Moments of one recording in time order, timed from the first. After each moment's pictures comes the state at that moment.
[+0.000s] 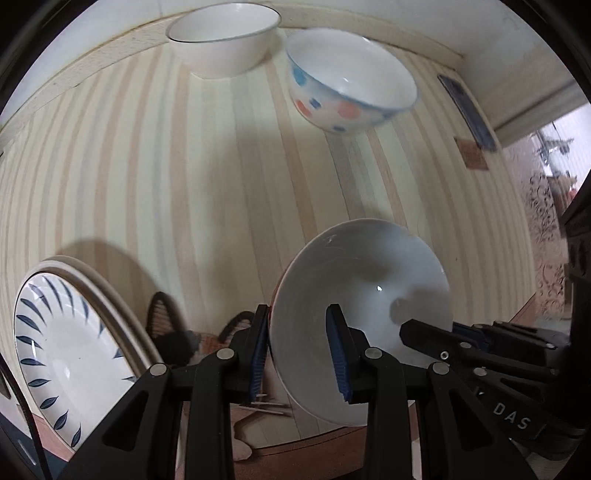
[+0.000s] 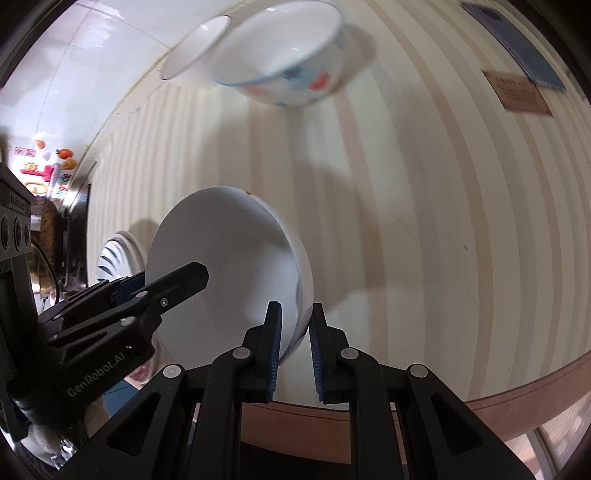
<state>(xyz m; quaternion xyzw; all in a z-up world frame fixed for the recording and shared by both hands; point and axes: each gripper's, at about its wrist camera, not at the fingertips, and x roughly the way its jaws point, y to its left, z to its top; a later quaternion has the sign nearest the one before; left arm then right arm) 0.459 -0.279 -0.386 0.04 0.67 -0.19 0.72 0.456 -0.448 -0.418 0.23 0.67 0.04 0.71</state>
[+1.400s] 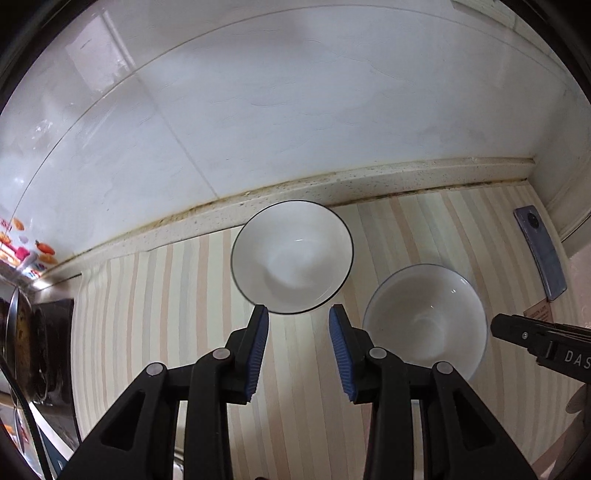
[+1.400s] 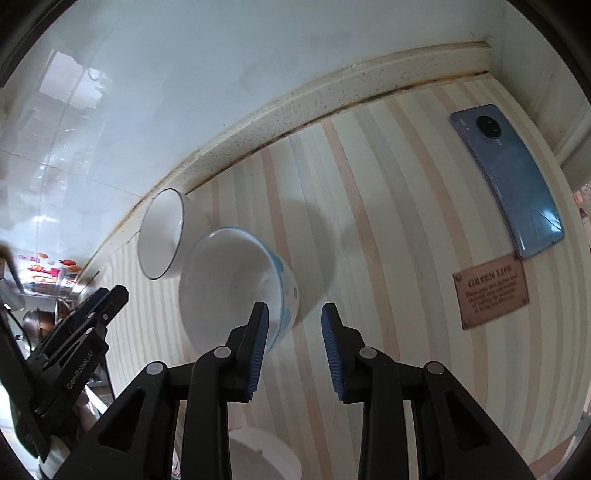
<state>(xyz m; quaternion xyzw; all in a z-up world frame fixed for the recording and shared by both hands) 0.609 -0.312 -0.315 0.13 0.53 -0.06 0.84 0.614 -0.554 -0.374 0.27 0.60 0.01 0.76</state>
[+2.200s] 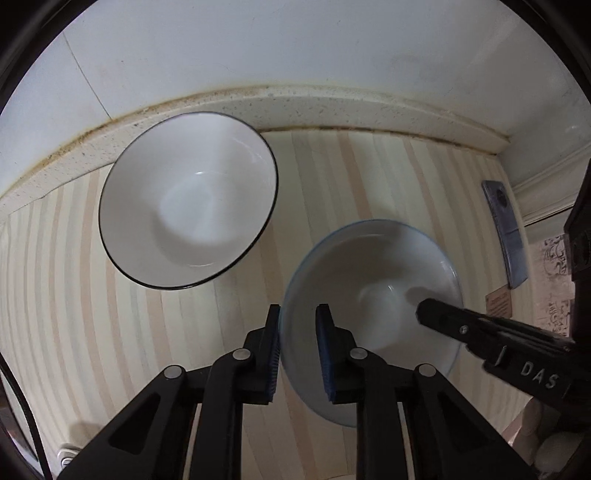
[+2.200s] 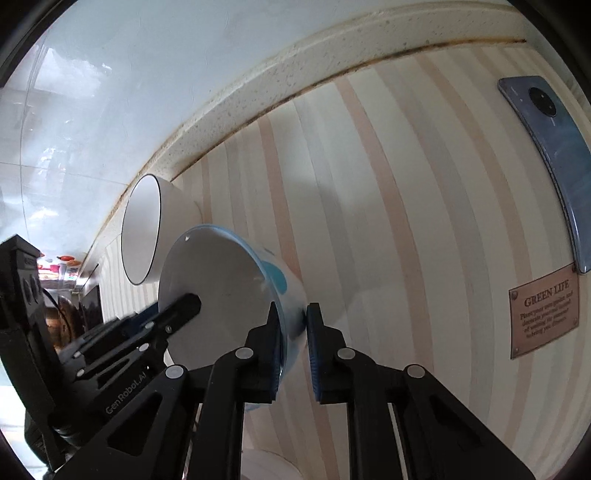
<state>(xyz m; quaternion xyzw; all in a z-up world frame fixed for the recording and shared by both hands) 0.629 -0.326 -0.381 0.03 0.63 -0.16 0.75 0.641 -0.536 -0.422 0.29 0.62 0.04 0.73</state>
